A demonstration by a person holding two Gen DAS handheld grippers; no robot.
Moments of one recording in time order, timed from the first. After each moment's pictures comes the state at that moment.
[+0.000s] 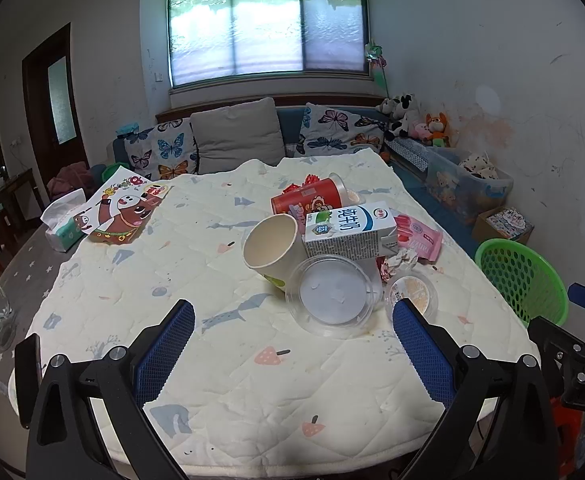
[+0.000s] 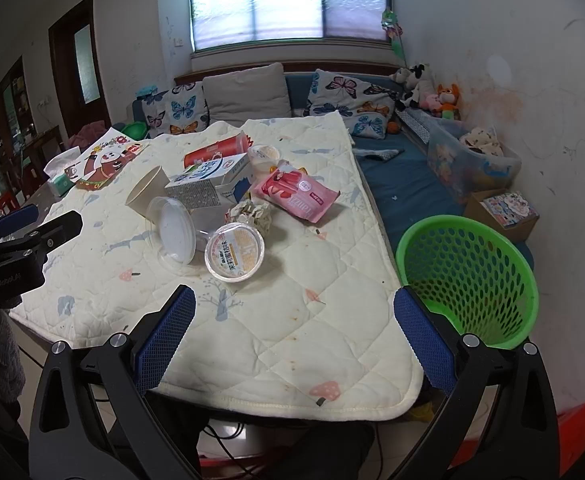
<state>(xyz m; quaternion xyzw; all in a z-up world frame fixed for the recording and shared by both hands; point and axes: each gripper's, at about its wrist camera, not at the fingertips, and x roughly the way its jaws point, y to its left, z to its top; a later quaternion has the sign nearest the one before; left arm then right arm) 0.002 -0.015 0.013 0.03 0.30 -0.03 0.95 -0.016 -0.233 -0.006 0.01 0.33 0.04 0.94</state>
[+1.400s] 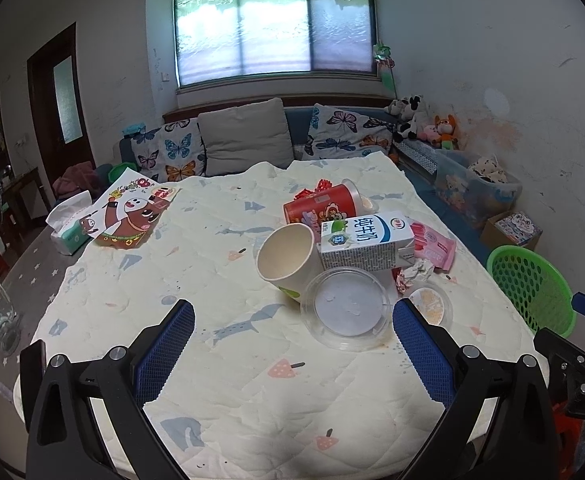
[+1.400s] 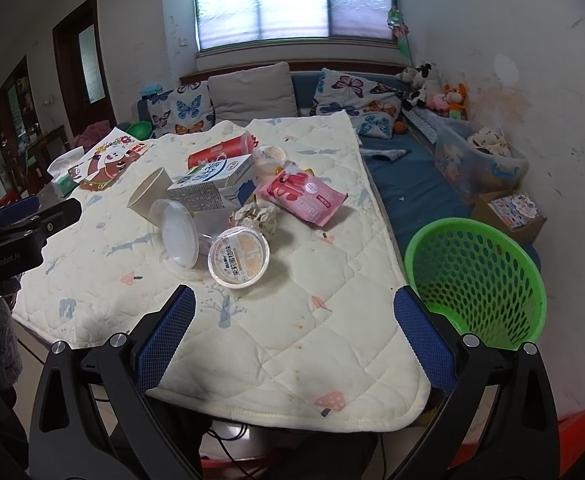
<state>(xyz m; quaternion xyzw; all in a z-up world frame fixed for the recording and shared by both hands) 0.019 -0.004 0.017 0.03 0.30 -0.02 0.95 -0.002 -0.233 -0.011 0.01 0.33 0.06 0.94</state>
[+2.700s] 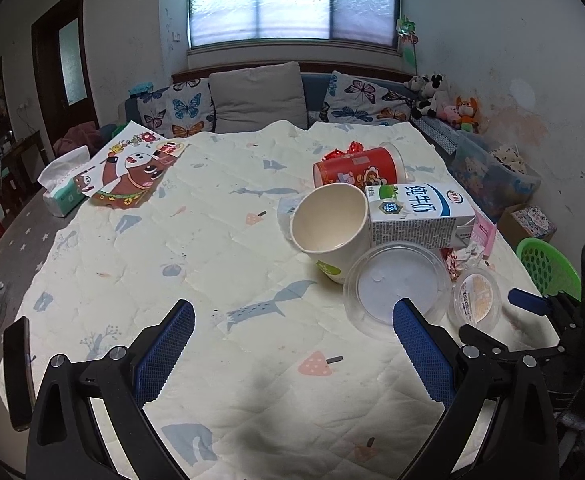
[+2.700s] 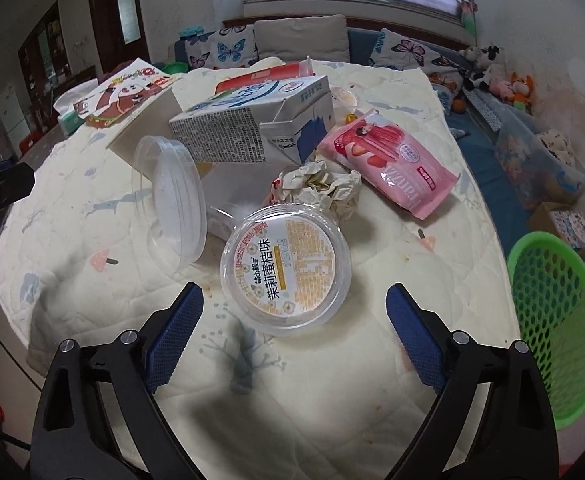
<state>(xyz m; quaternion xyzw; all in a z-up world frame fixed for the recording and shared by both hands) 0.063 0.029 -0.024 0.00 0.36 -0.01 0.93 0.104 -0.174 -0.089 -0.05 0.40 0.13 0.91</state>
